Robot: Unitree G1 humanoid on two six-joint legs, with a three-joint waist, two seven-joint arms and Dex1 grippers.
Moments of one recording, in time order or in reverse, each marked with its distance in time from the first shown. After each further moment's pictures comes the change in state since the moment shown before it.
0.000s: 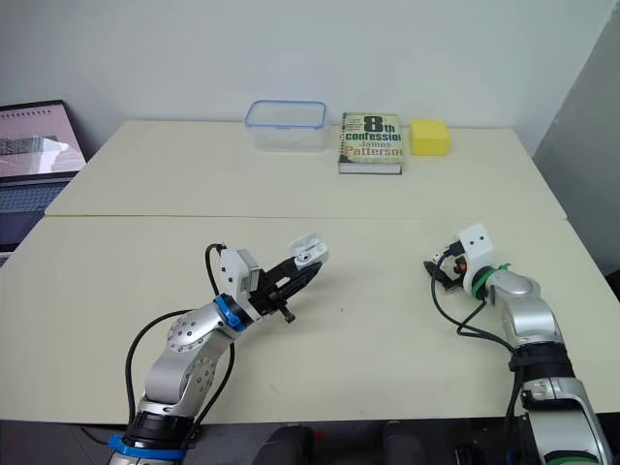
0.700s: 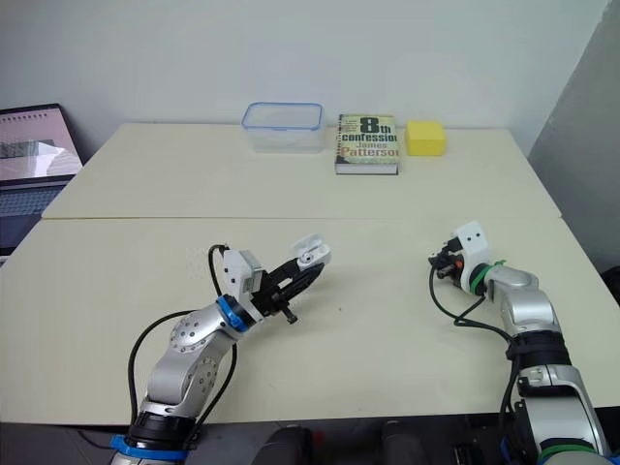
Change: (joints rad) left arm 0.000 -0.007 -0.012 0.000 0.001 0.000 0.003; right arm -0.031 -0.009 -0.006 0.008 0.015 0.099 0.102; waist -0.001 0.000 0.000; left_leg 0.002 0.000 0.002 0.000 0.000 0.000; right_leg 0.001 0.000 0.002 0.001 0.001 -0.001
